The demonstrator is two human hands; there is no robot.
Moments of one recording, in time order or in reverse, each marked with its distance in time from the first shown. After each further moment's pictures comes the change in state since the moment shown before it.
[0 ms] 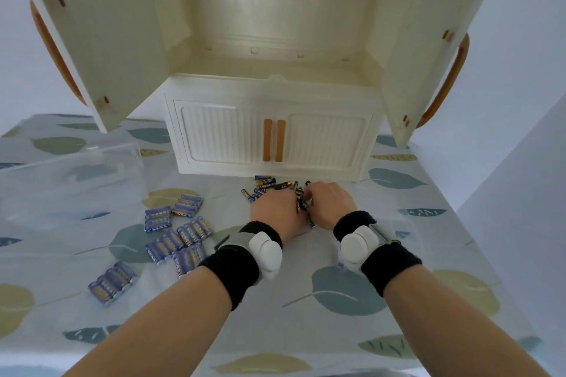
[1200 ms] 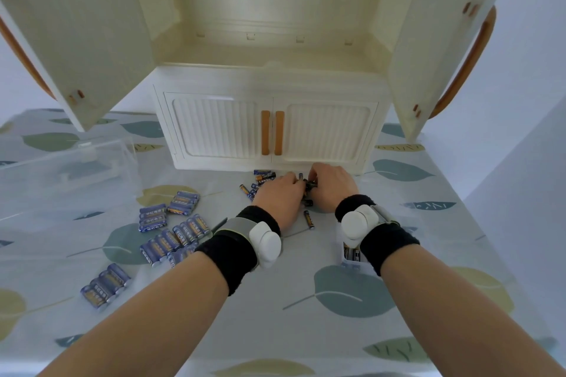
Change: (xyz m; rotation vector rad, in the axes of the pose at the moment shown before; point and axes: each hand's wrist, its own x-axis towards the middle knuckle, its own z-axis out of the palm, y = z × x) left_hand 0.024 -0.011 0.000 0.213 -0.018 0.311; right_hand 0.033 0.015 0.004 0.135 0.045 0.047
